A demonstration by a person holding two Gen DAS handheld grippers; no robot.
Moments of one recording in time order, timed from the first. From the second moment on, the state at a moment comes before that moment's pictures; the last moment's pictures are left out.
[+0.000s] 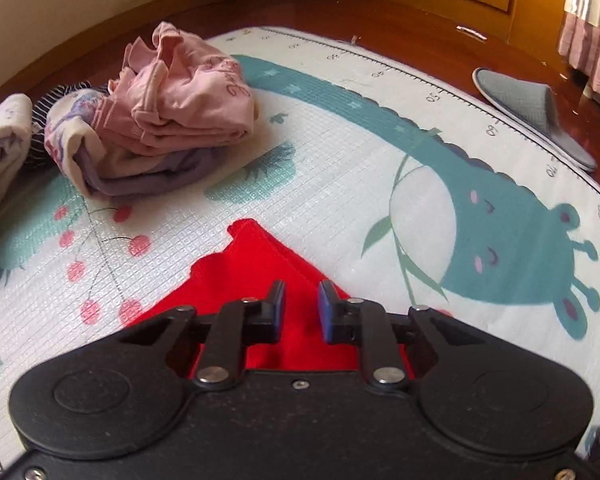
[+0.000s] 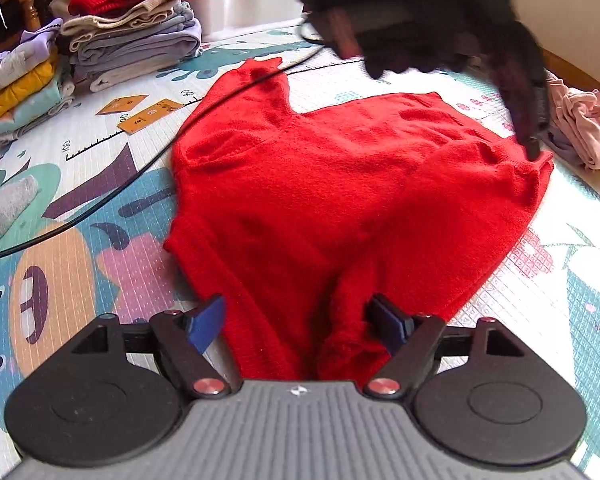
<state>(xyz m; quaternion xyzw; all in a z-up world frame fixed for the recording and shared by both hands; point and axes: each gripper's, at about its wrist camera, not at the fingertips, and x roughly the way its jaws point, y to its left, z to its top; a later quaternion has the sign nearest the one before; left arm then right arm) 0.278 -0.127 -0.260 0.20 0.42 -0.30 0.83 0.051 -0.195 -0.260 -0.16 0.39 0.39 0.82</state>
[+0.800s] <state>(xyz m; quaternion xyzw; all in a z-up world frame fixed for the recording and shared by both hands) 0.166 0.062 -0.174 0.14 0.51 -0.25 0.81 0.045 -0.203 -0.215 -0.10 0.38 0.40 0.83</state>
